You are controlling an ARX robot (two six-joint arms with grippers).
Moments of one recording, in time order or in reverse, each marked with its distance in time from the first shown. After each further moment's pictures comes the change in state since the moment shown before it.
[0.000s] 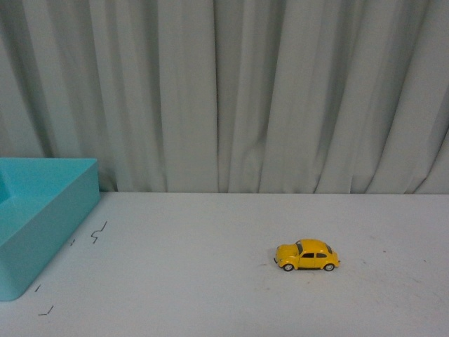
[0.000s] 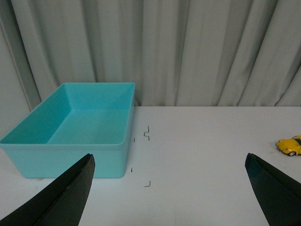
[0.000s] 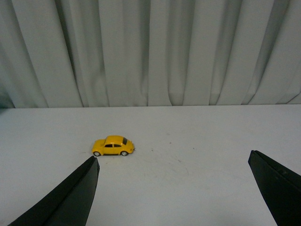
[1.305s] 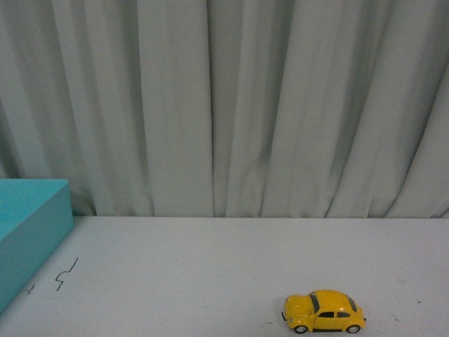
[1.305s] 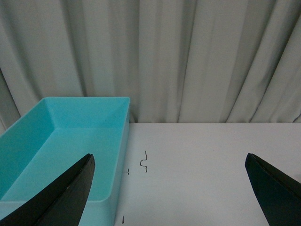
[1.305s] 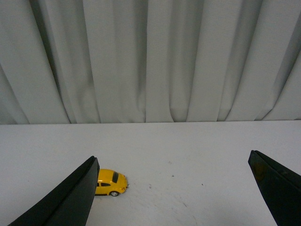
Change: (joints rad) left arm 0.000 0.000 0.000 0.000 0.000 0.000; right arm 0.000 0.000 0.000 0.000 0.000 0.000
